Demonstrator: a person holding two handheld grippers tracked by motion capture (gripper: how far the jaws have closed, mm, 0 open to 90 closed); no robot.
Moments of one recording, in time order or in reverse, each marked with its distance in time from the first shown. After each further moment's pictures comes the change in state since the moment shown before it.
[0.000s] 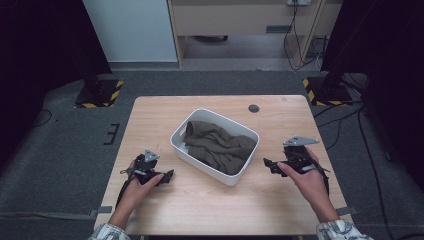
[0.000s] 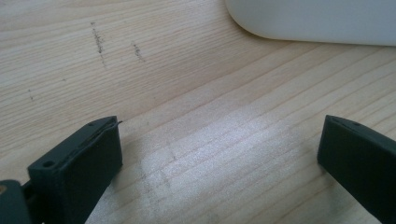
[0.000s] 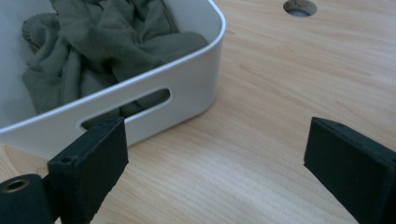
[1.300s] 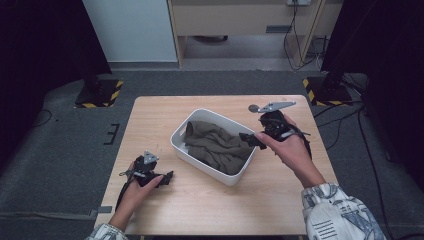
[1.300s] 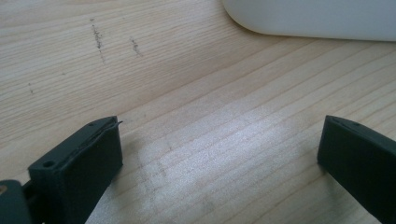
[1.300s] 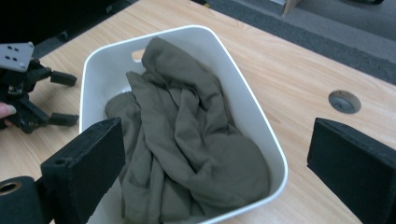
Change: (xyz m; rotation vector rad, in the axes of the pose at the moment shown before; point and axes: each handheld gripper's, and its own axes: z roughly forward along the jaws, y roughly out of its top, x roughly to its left) left arm -0.002 -0.004 -0.003 -0.009 0.000 0.001; right arm 0.047 0.118 -0.004 -0.017 0.120 -0.108
